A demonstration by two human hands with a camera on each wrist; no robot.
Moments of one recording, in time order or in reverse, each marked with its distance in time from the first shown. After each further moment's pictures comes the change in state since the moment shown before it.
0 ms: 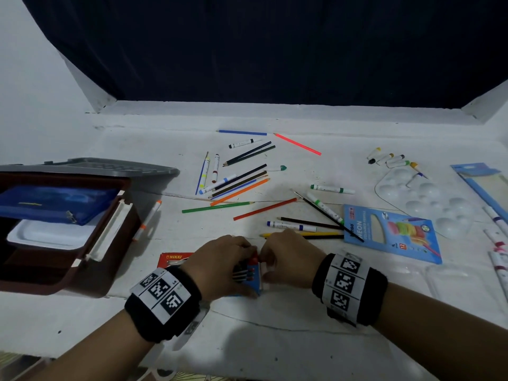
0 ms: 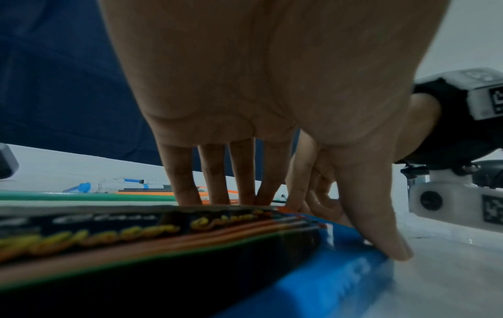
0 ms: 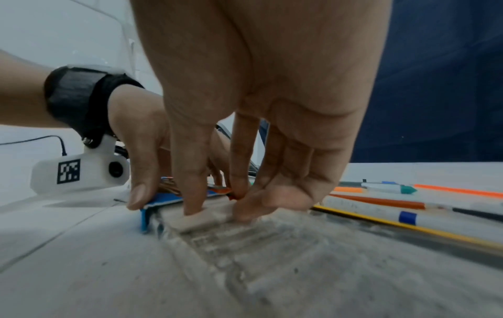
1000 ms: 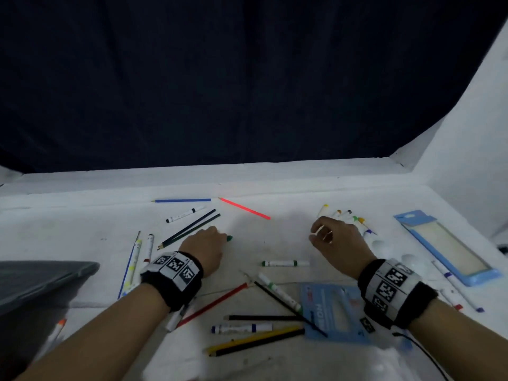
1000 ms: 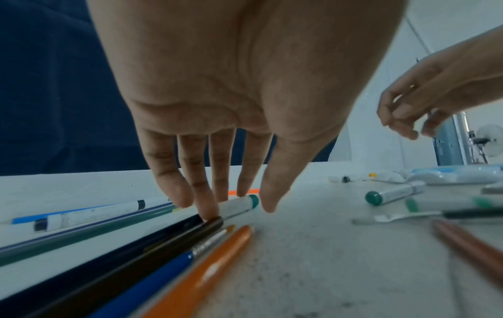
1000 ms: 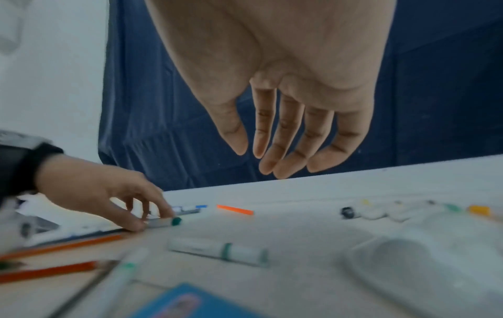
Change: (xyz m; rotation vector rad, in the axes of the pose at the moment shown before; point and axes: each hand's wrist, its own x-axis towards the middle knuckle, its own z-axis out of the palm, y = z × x) left_hand 0.243 -0.050 -0.057 0.266 -0.015 -0.145; right_hand -0.002 0.202 -0.123 0.192 0.690 0.408
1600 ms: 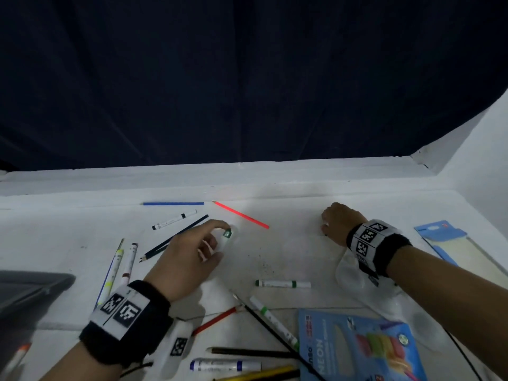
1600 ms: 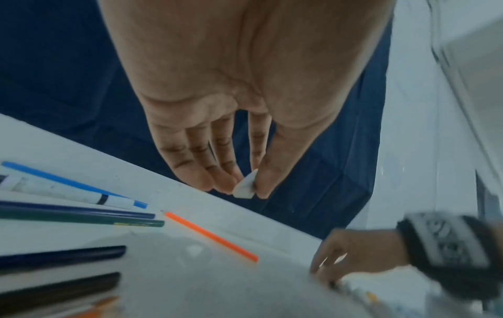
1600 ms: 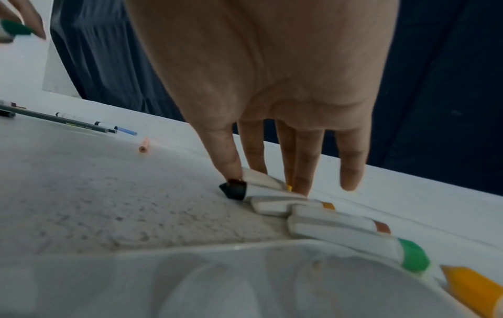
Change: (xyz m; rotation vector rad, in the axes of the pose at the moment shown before) left_hand -0.026 0.018 -0.036 -0.763 0.451 0.063; right_hand 0.129 0.062 0.010 -0.679 -0.417 0.120
